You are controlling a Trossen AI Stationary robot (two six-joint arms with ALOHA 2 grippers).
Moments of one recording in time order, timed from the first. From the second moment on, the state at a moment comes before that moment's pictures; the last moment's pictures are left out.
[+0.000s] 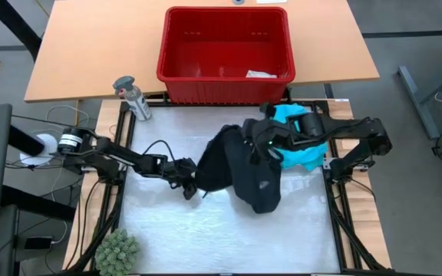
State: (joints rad) left arm -0.04 1.55 0.52 0.16 0.04 -0.66; right arm 0.11 1.56 1.82 -1.03 0.58 0.07
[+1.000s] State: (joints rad) left arm -0.22 0.98 1.44 -1.20 0.02 -0.90; right arm 0.20 1.53 2.26 -1.50 0.63 0.20
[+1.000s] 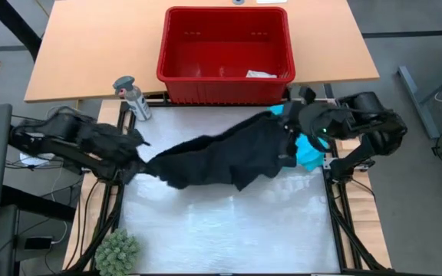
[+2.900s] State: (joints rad) left arm -0.60 1.08 1.24 -1.51 -0.21 -1.06; right arm 0.27 1.85 1.97 -1.57 0.61 0.84
